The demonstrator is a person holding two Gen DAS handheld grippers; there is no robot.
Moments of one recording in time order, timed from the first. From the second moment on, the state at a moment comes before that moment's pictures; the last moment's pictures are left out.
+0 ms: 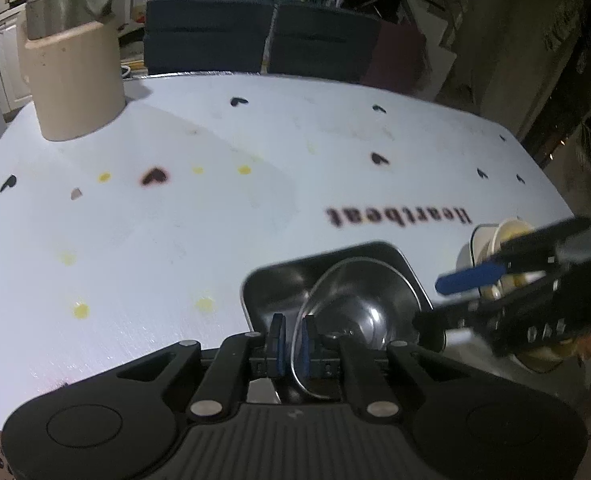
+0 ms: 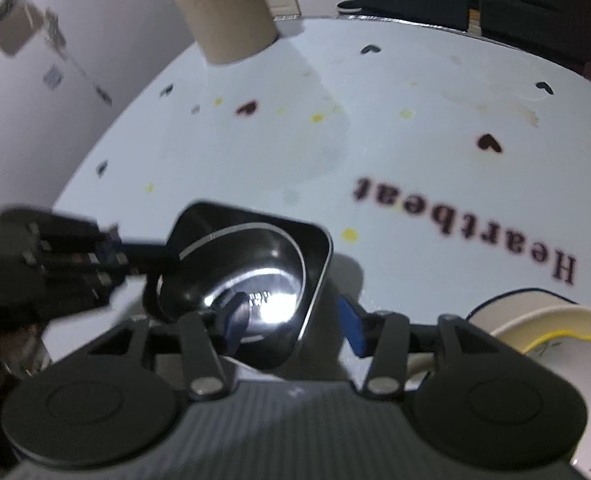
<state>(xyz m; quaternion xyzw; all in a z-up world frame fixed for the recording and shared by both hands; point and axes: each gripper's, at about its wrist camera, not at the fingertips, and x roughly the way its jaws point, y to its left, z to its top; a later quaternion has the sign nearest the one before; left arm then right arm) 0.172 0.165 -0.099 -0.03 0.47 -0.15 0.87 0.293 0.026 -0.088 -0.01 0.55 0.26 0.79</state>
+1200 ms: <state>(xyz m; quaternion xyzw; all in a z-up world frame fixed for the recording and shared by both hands) 0.184 0.169 -0.126 -0.02 0.52 -0.14 0.84 0.311 0.014 -0.108 0.05 0.56 0.25 0.79</state>
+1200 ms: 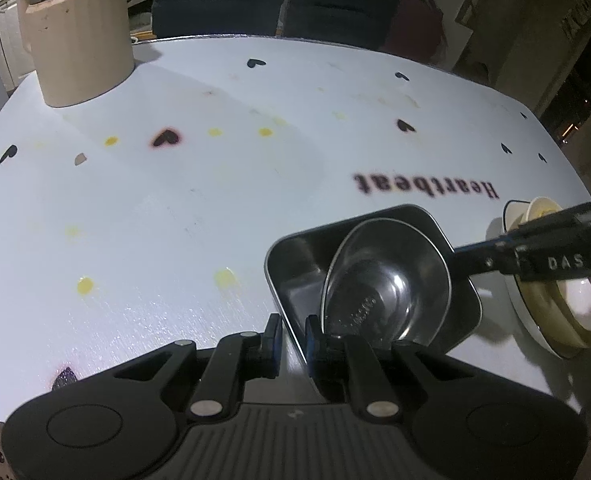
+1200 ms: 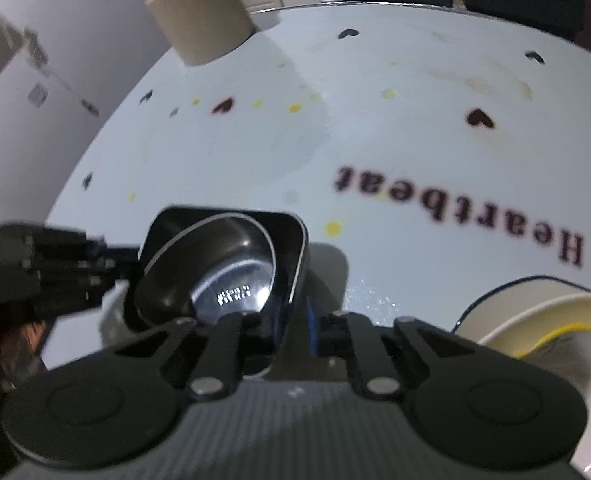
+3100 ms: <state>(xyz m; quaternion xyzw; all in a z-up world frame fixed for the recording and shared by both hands) 0.183 0.197 -0.118 -0.13 0.52 -0.14 0.83 0.292 -0.030 -0.106 0.22 0.56 0.20 0.77</state>
